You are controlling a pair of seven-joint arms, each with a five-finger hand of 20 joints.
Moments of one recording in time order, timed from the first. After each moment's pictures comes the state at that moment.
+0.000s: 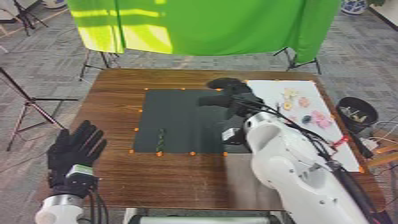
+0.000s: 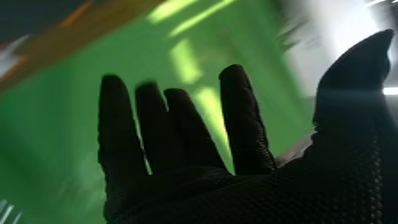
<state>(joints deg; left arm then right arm) 130.3 -56.3 -91.9 -122.7 12.5 17.4 26.9 -83.4 -63.2 62.7 -118.3 -127.1 -9.1 31.6</state>
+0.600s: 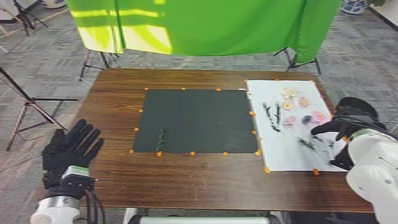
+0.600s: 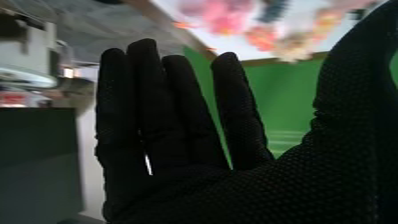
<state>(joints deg) 131.7 -55.9 -92.8 -123.3 12.1 16.1 28.0 -105.7 -46.0 93.9 -121.1 -122.4 -22.4 48.8</state>
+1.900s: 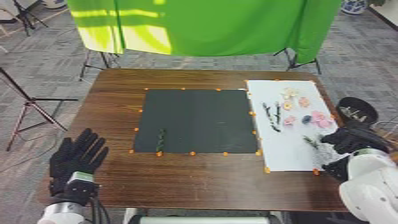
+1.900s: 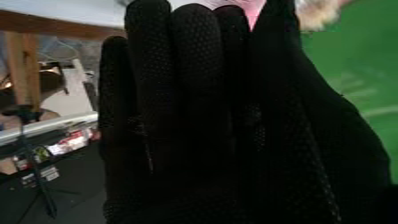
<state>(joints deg) 132.8 -58.2 -91.9 -123.3 11.4 17.1 26.3 -112.8 -47.6 93.3 -119.6 -117.3 4.1 47.9</state>
